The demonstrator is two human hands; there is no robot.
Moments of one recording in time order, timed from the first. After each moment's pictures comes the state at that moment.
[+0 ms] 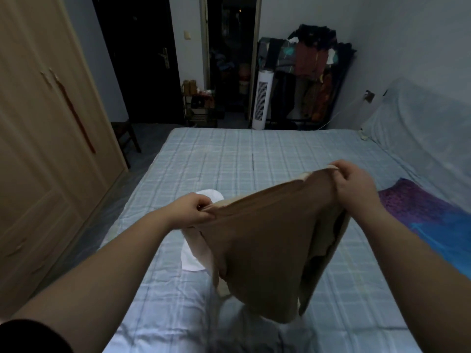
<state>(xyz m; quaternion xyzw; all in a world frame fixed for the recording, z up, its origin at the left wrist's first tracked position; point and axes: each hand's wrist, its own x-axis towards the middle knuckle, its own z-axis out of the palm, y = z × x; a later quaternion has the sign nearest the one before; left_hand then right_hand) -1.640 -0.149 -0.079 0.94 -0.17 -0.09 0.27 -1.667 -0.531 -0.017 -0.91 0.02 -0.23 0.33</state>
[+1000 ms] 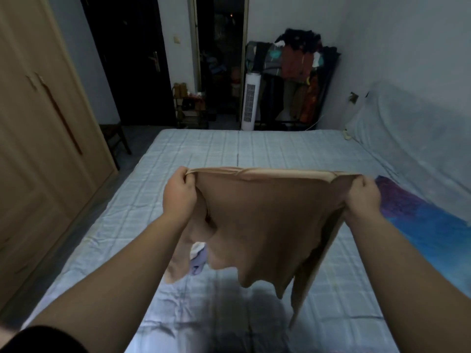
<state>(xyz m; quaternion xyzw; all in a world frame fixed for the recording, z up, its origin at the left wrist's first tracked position) -1.678 -0.280 -0.062 0.85 0.08 0.24 0.47 -1.701 -0.649 -0.040 -0.78 0.27 -0.29 0.49</state>
